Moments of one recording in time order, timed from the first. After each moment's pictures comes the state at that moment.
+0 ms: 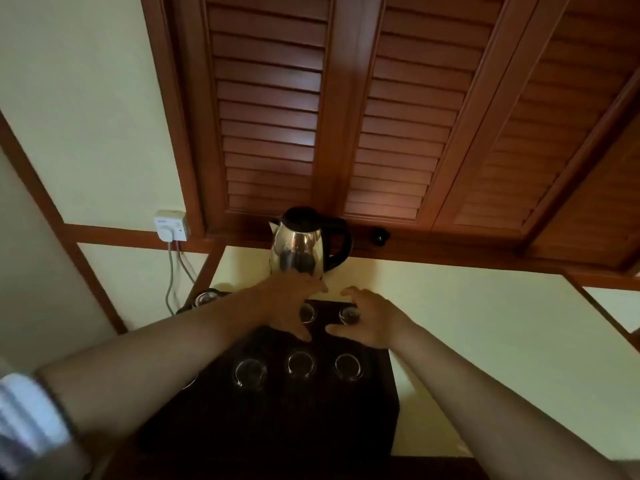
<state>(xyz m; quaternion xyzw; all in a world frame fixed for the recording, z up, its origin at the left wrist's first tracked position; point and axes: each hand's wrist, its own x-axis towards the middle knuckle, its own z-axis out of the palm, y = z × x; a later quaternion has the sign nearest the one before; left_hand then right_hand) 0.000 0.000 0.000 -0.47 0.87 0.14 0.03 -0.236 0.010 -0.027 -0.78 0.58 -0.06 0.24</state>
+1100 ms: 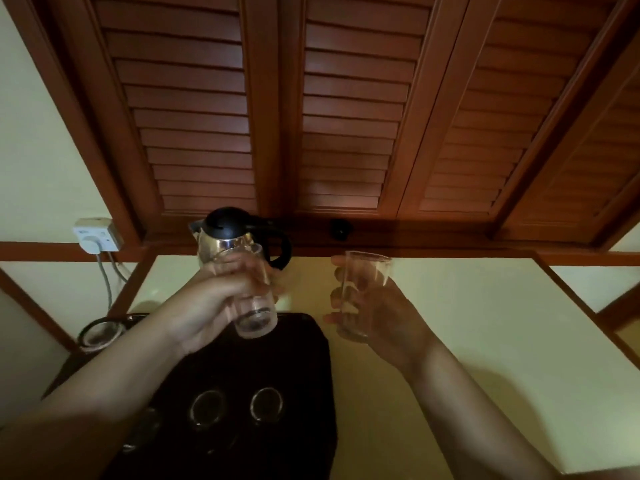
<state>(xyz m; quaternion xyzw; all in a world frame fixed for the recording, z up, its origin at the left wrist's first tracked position) -0.061 0.012 0.043 -0.38 0.45 0.66 -0.47 -0.326 0.022 0.034 -0.42 0.33 -0.45 0.71</state>
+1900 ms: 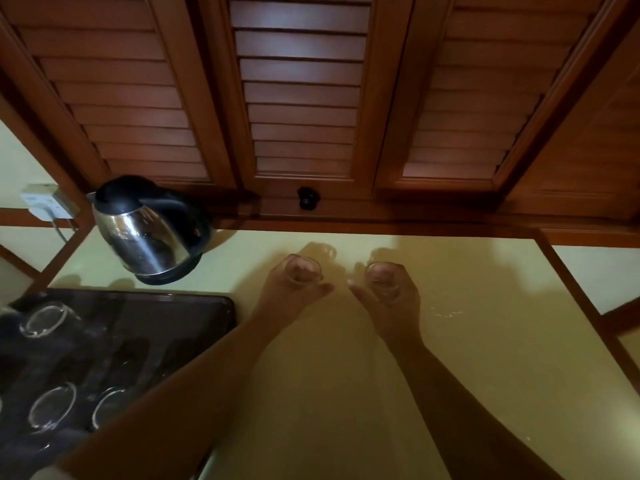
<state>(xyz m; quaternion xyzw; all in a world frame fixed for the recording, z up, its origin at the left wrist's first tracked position) -0.309 -0.078 -0.098 -0.56 0.54 0.41 -0.47 -0.516 -0.065 -0.109 -0.54 0.56 -0.55 0.29</state>
